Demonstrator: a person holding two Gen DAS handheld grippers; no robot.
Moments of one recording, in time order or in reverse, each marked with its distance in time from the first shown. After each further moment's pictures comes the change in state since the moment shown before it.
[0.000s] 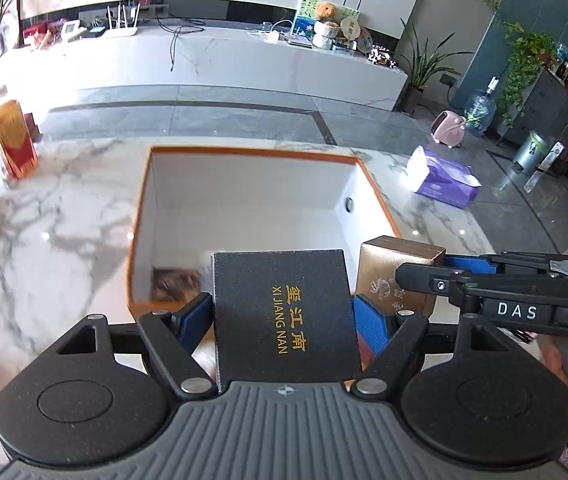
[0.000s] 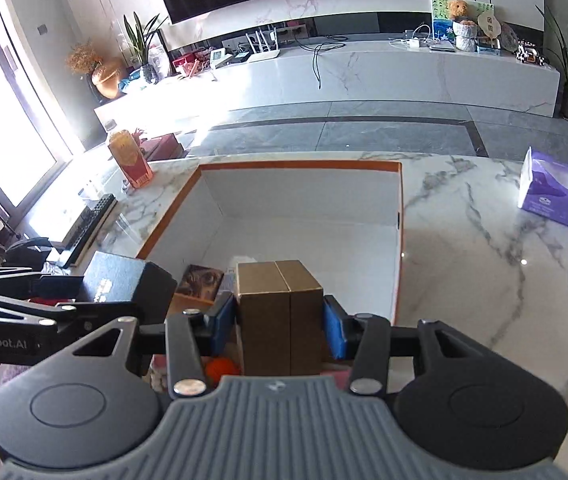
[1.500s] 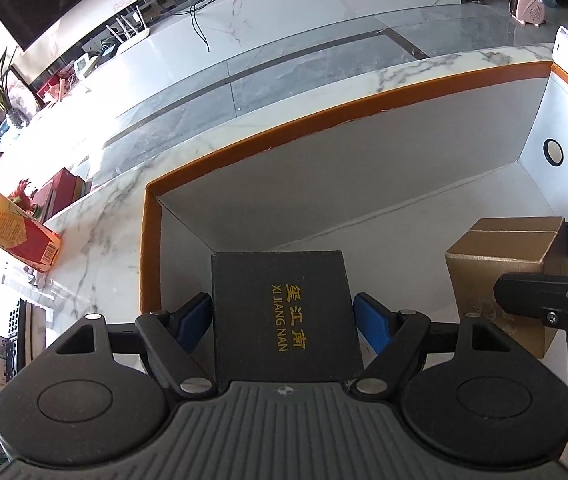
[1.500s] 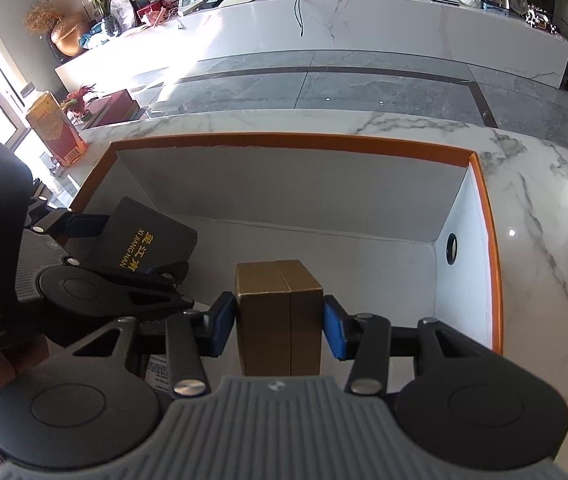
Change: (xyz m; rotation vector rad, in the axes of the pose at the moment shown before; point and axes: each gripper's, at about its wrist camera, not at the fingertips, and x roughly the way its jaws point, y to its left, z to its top) left arm 0.192 0.021 0.050 0.309 0.174 0.376; right arm 0.183 -0.011 0.051 0.009 0.163 -0.090
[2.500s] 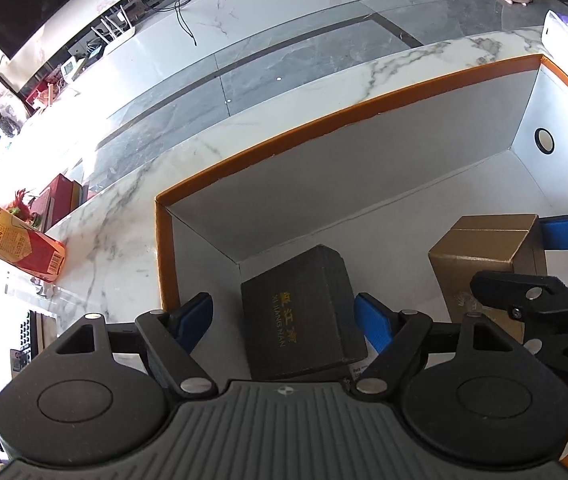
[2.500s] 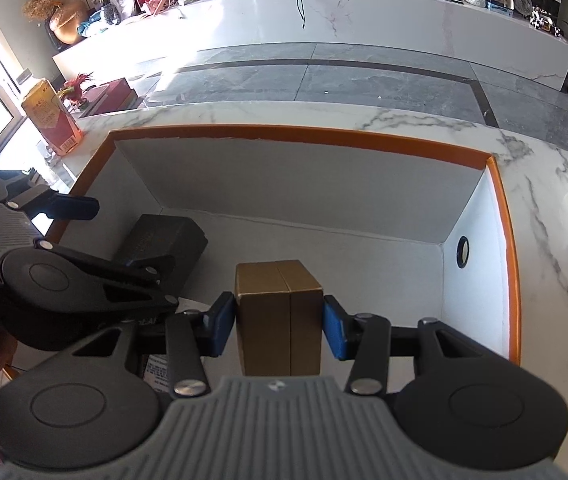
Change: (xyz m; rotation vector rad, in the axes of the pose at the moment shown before) left arm -0.004 0.007 0.008 0.058 0.046 -0.013; right arm 0.008 0.007 0.003 -0.022 0.024 -0.019
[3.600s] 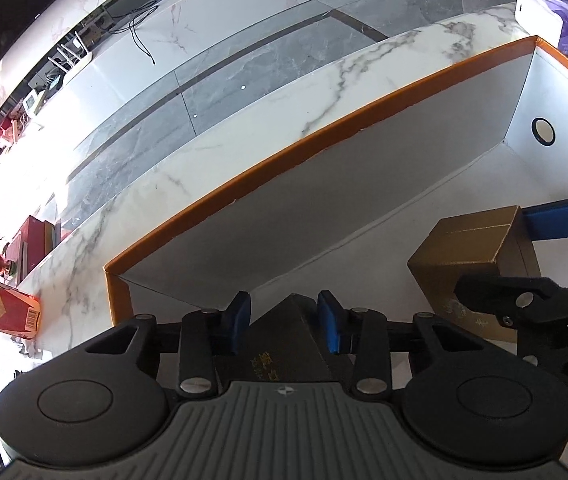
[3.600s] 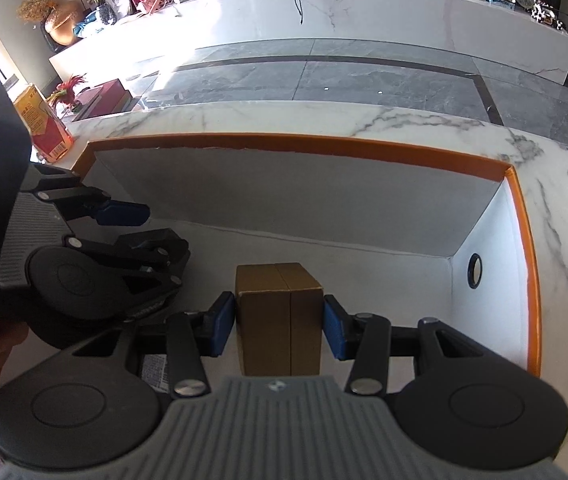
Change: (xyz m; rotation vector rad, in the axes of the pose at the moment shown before) left arm 0.032 -0.010 0.020 0.130 -0.012 -0.046; right arm 0.023 -0.005 0.017 0.012 0.007 -0.001
